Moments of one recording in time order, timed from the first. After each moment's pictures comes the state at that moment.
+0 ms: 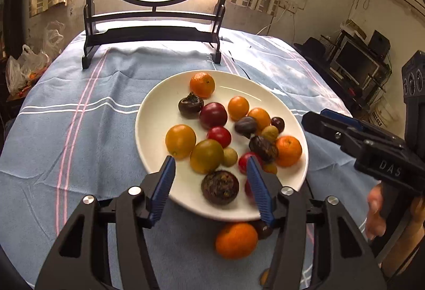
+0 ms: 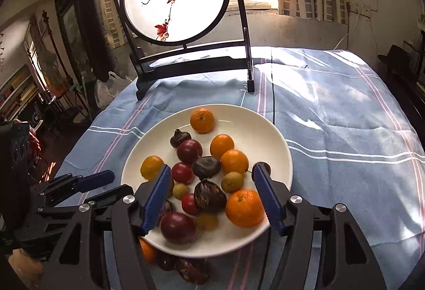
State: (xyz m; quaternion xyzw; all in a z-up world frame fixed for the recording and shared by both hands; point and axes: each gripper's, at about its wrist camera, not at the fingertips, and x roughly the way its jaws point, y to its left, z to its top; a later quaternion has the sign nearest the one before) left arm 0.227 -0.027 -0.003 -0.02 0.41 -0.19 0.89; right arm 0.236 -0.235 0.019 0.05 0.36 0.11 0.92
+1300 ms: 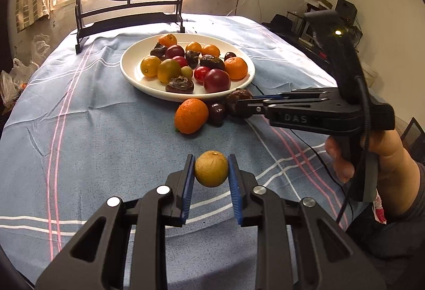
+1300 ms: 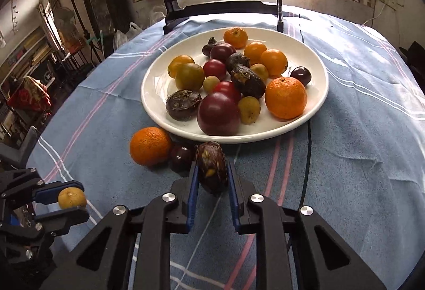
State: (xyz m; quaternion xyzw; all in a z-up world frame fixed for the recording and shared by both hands) left arm 0.092 -0.021 -0.027 0.02 0.40 -0.24 0.88; right arm 0.165 -0.205 -0.047 0.00 0.43 0.17 0.89
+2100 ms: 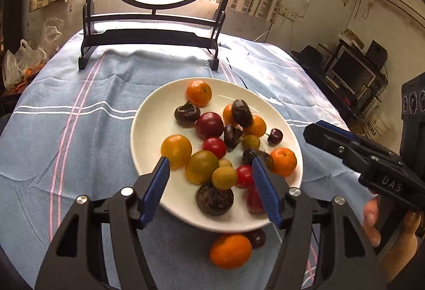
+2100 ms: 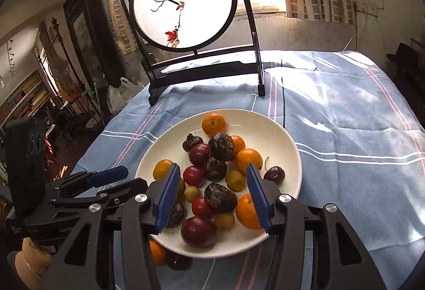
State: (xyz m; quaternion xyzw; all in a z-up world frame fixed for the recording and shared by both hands) left arm 0.240 -0.025 0.001 -0.05 0.40 -0.20 0.89; right arm 0.235 -0.236 0.023 0.07 0.35 0.15 0.92
